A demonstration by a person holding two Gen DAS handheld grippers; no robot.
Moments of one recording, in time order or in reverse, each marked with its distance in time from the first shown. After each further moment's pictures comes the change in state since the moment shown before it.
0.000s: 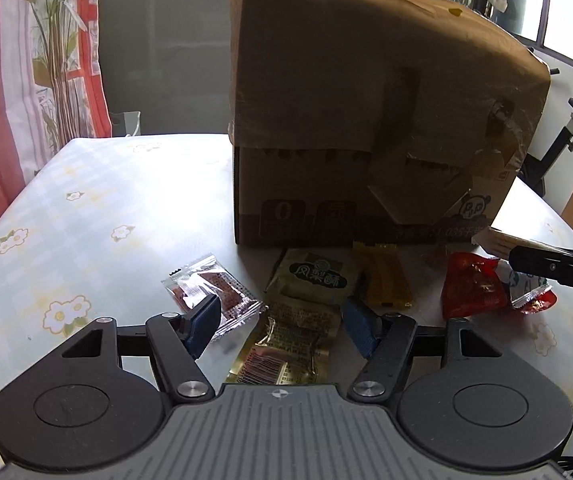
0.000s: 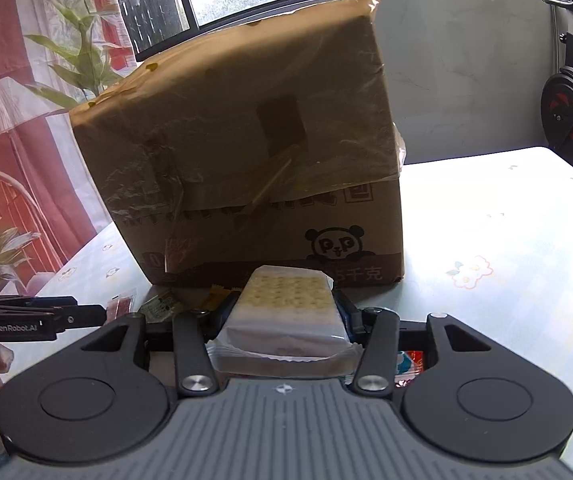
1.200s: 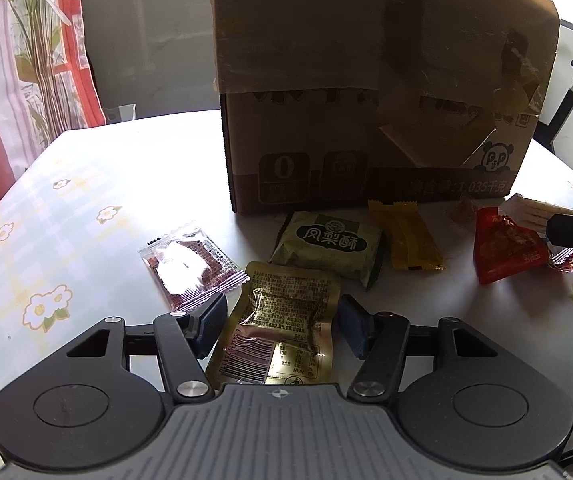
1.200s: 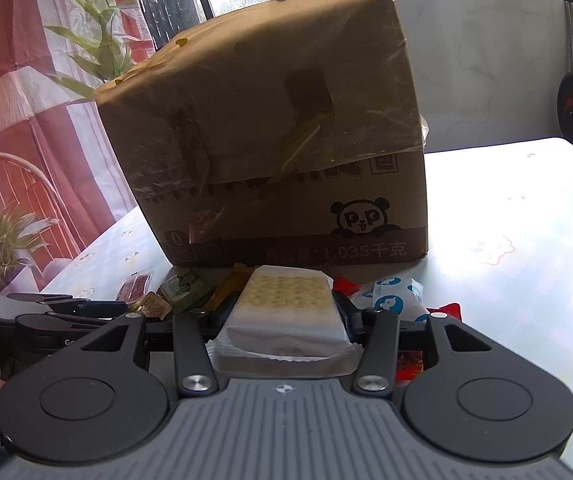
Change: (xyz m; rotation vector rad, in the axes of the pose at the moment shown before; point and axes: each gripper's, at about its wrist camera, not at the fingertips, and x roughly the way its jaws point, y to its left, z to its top) left arm 0.027 -0.008 -0.021 0.059 0.032 0.051; right arm 0.003 0.003 -0.014 -0.003 0.002 0.047
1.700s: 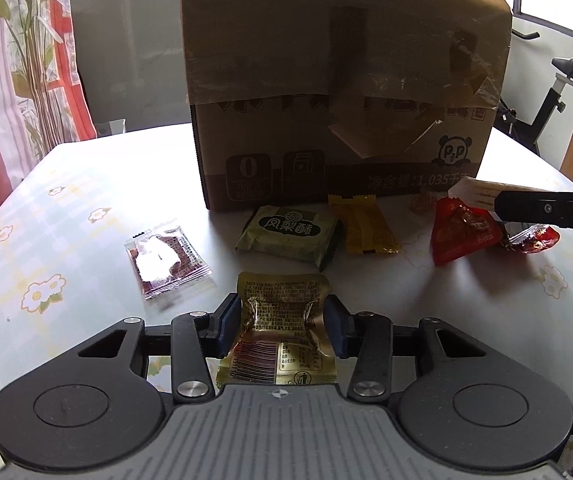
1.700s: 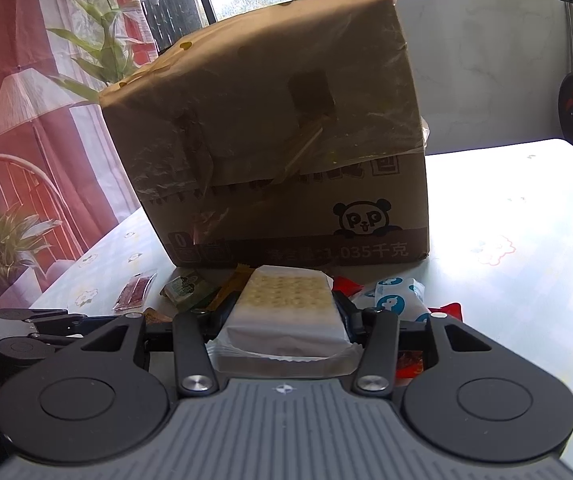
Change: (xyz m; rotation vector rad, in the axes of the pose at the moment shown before) left arm -0.029 -0.024 -0.017 0.039 -0.042 -0.026; right arm -0.003 0.001 -0.001 0.000 -0.008 0.008
